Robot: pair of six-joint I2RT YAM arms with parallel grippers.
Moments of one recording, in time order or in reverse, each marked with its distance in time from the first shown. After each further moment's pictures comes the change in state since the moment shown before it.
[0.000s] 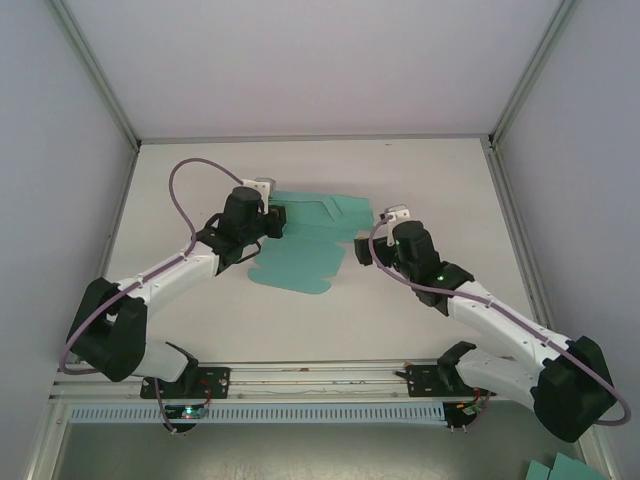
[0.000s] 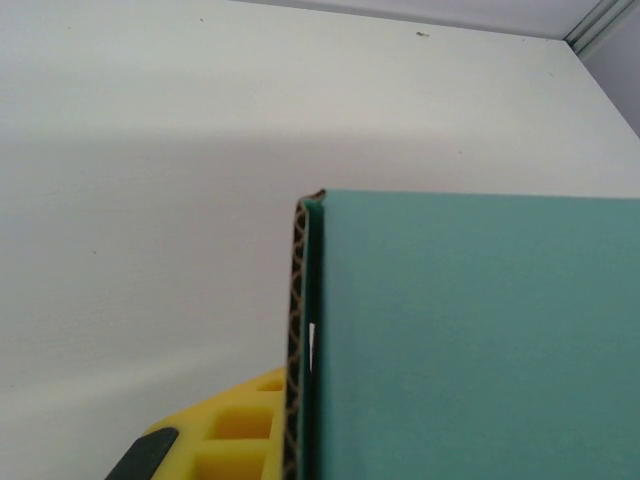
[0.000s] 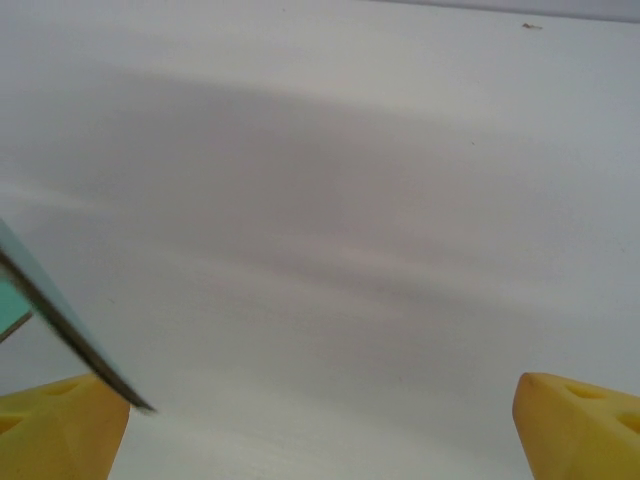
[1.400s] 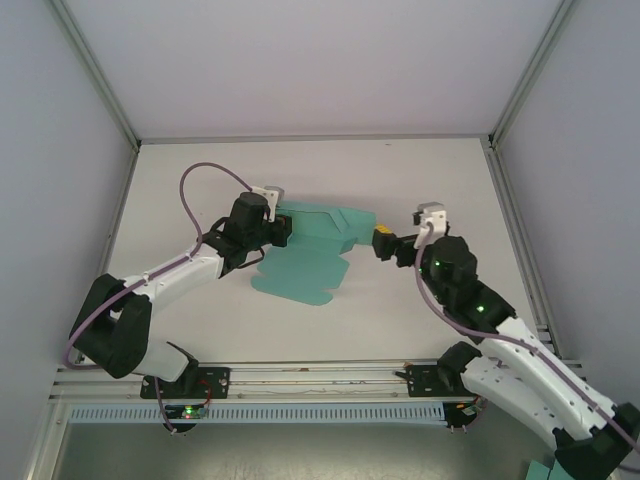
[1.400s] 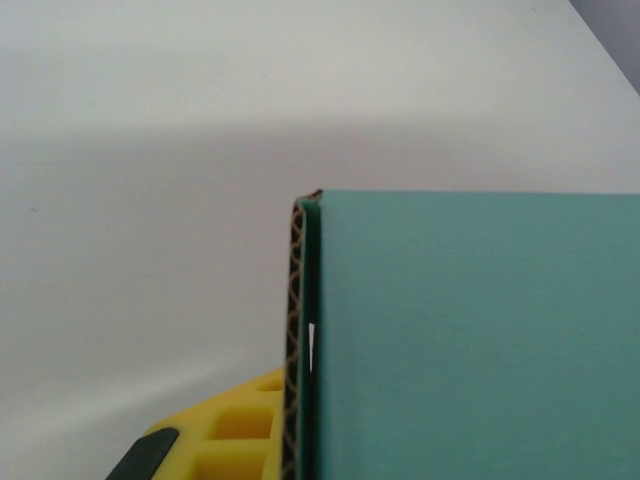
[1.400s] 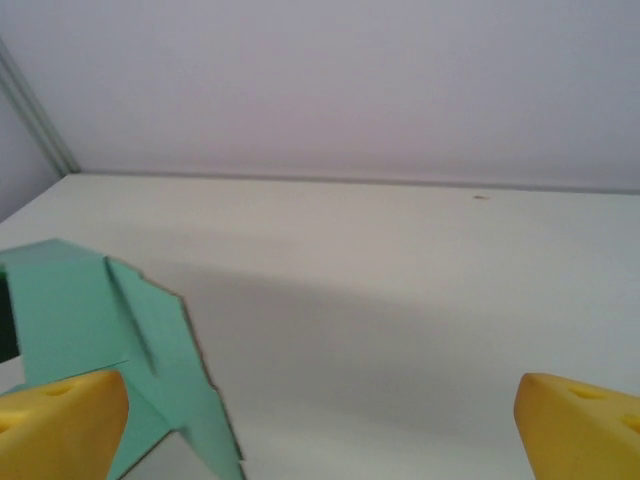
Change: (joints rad) left arm -0.028 0.021 -0.018 -0.014 0.053 0.020; right arm 0.009 -0.389 0.002 -0.081 0.091 -0.005
